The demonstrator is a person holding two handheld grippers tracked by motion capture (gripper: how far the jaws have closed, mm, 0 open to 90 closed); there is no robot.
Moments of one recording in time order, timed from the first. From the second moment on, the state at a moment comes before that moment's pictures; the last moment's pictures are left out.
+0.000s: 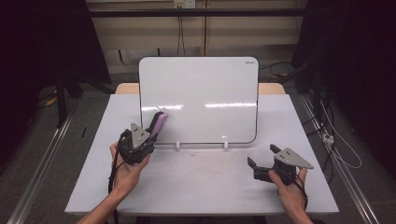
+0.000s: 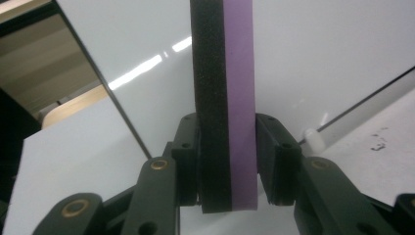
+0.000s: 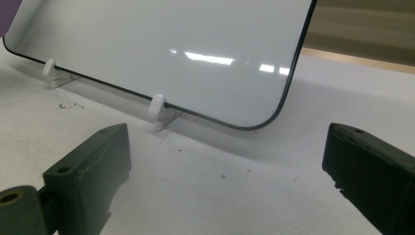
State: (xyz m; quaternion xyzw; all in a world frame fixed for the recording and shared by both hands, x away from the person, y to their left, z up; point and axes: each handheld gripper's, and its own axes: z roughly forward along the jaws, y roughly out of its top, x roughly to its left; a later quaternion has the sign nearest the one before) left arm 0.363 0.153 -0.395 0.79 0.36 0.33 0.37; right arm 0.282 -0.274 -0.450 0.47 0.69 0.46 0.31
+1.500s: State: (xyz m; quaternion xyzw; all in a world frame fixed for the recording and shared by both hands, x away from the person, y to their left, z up) left arm 0.377 0.161 -0.404 0.78 0.37 0.27 0.42; right arm 0.287 -0.278 -0.451 0.47 0.68 0.46 0.31
